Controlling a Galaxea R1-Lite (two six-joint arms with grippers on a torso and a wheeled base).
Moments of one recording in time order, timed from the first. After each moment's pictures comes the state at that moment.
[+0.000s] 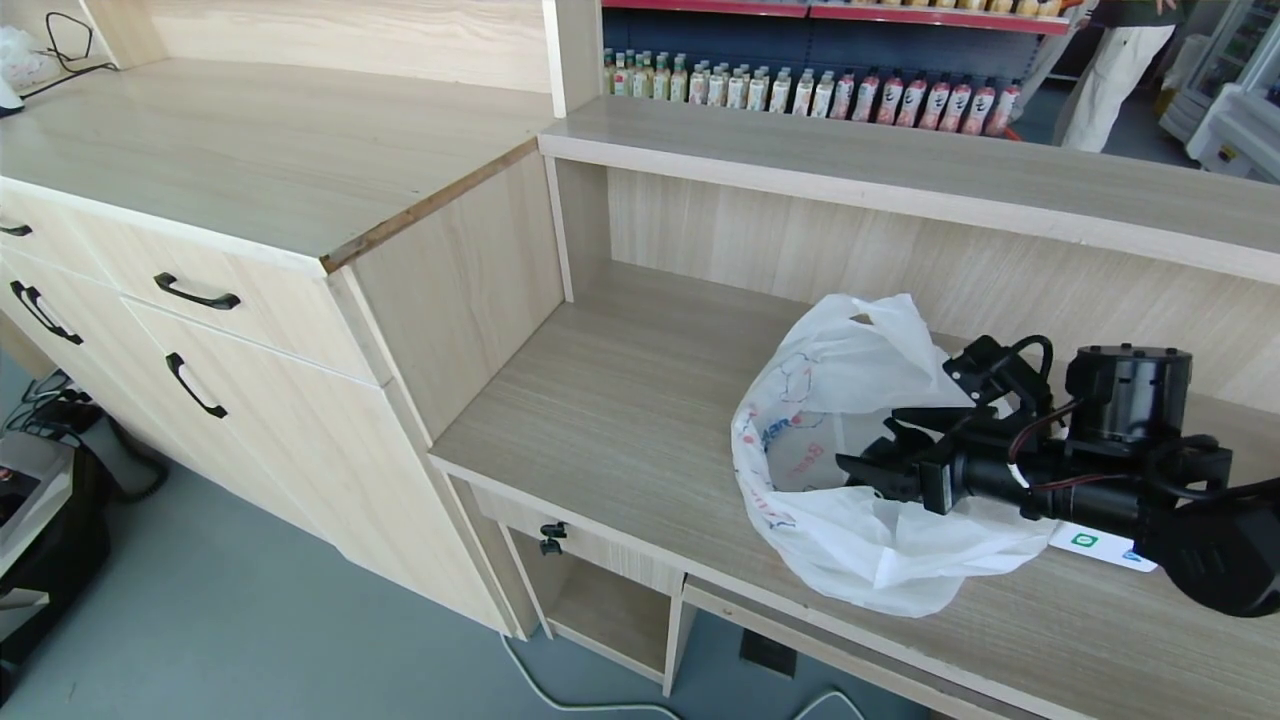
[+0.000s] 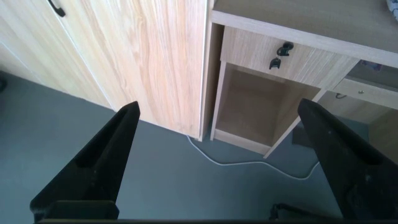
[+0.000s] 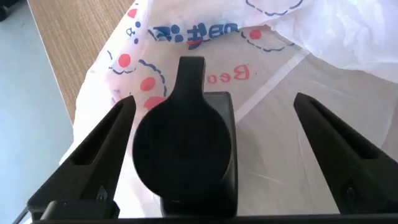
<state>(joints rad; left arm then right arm) -0.08 0.10 0.00 0.00 0.00 0.00 0.17 1.80 -0.65 -0.85 0.46 -0.27</state>
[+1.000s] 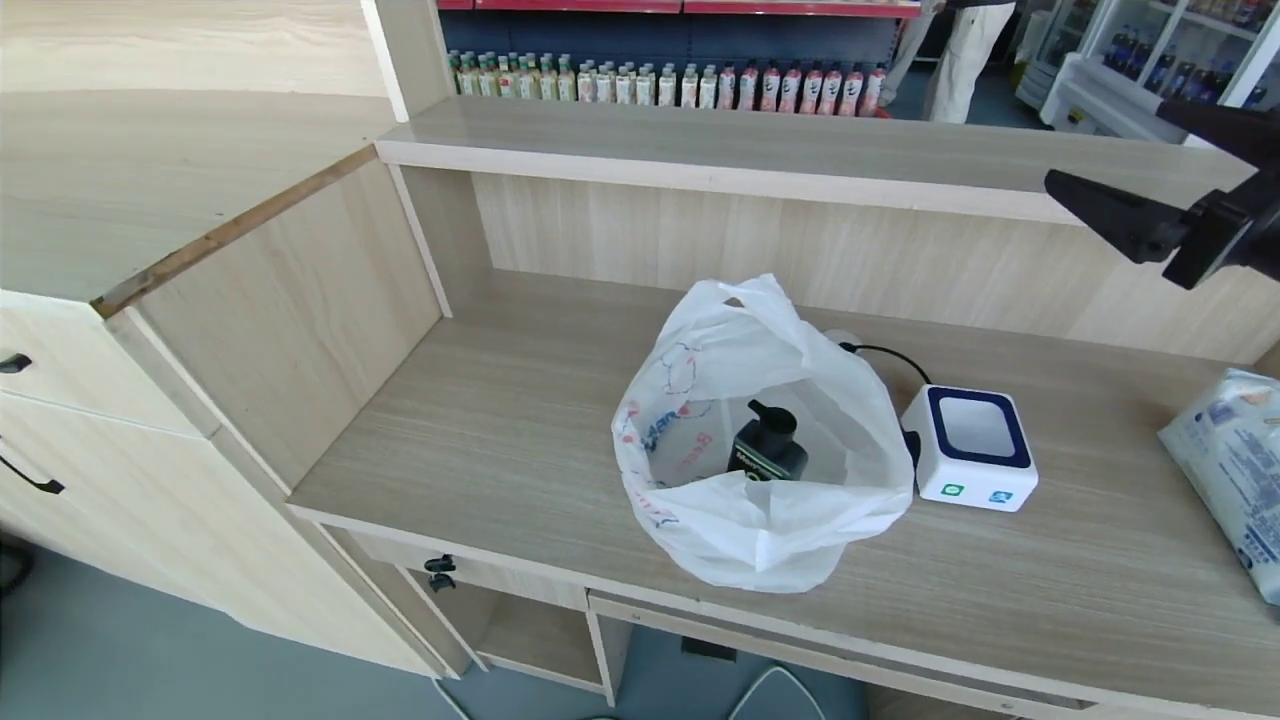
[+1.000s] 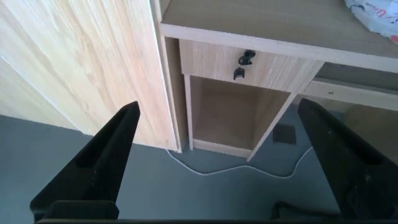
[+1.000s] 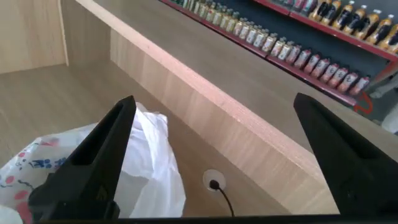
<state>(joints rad) -0.08 0.10 0.00 0.00 0.00 0.00 0.02 1.37 -0.88 -0.80 0.45 -0.34</state>
